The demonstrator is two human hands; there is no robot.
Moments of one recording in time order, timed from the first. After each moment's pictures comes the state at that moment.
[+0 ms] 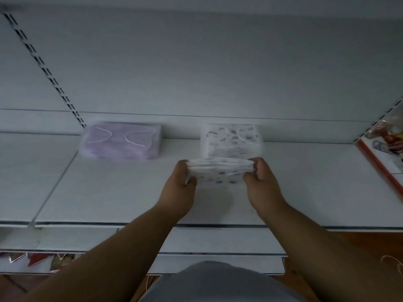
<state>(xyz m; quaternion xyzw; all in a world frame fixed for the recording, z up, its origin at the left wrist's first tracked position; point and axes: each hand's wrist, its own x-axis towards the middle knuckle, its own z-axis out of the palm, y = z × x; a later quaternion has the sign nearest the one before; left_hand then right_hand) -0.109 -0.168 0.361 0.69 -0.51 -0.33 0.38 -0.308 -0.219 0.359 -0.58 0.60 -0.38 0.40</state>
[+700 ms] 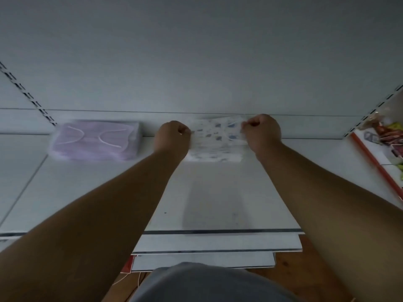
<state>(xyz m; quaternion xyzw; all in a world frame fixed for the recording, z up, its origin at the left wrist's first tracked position) -0.121 -0.293 0.393 0.77 -0.52 -0.19 0.31 -0.329 -0.351 0.401 -0.58 0.72 -0.31 0.24</state>
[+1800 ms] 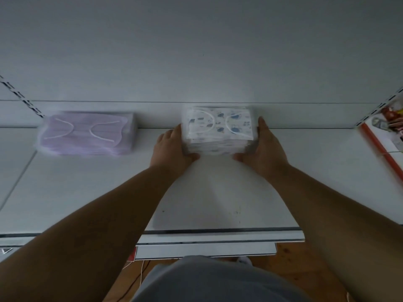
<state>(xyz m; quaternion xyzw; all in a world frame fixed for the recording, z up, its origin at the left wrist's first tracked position) -0.113 -0.282 0.337 0.73 -0.62 -0.17 0.23 -0.362 -0.330 0.335 -0.70 0.65 -0.19 0.24</state>
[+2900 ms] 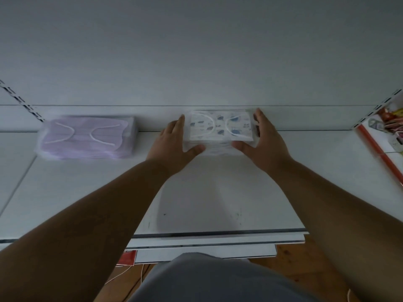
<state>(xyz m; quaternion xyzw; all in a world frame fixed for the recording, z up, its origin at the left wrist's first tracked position) -0.107 -0.288 0.359 0.70 -0.67 -0.17 0.19 -0.358 -0.330 0.365 -0.72 0.60 -0.25 0.24</state>
